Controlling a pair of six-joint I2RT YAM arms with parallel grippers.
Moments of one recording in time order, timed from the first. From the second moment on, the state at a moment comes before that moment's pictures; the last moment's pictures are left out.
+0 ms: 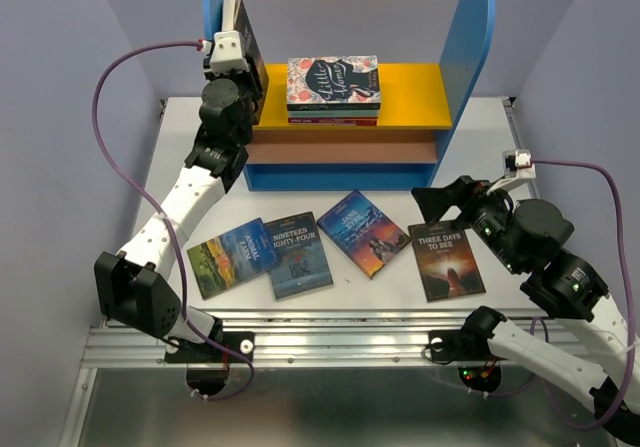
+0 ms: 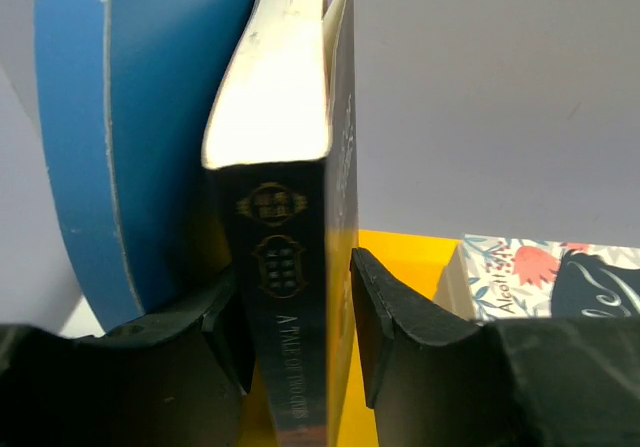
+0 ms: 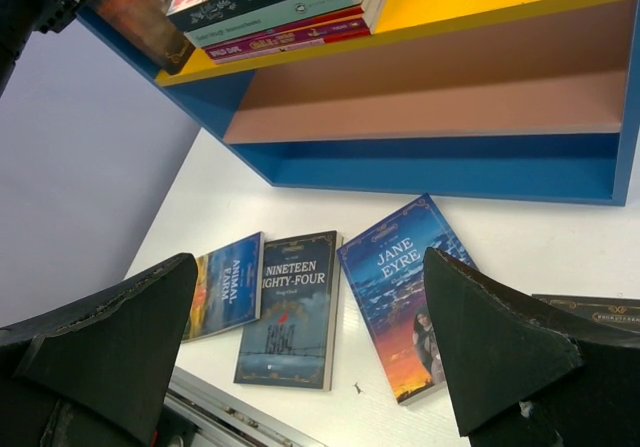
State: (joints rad) left arm -0.40 1.43 1.37 0.26 -0.46 -0.02; right arm 0.74 0.63 1.03 -0.50 0.32 0.55
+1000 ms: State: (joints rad) left arm -0.42 1.24 1.29 0.19 -0.39 -0.16; right arm 0.74 0.62 1.03 -0.50 0.30 0.56
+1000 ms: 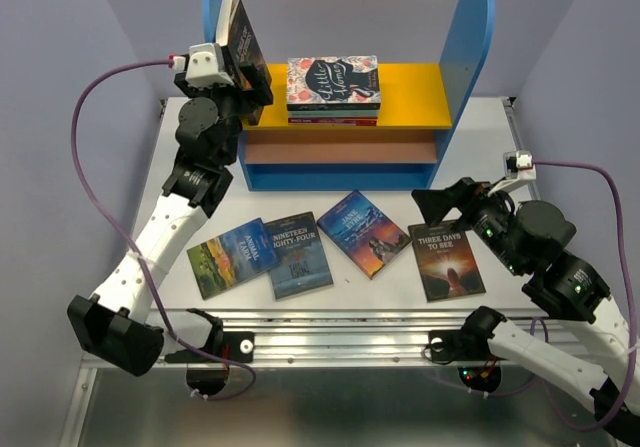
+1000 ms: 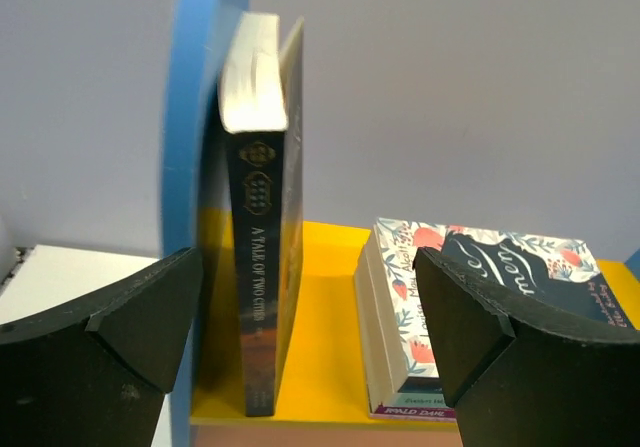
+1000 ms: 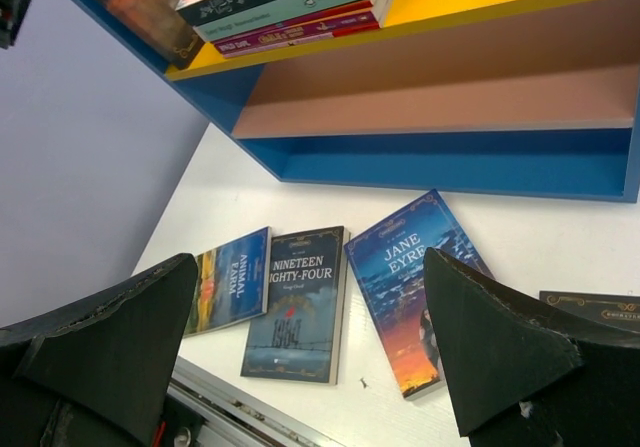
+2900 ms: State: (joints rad) left arm -1.00 1.17 0.53 0.09 -0.08 -1.29; right arm 0.46 1.14 0.73 -0.36 0.12 0.50
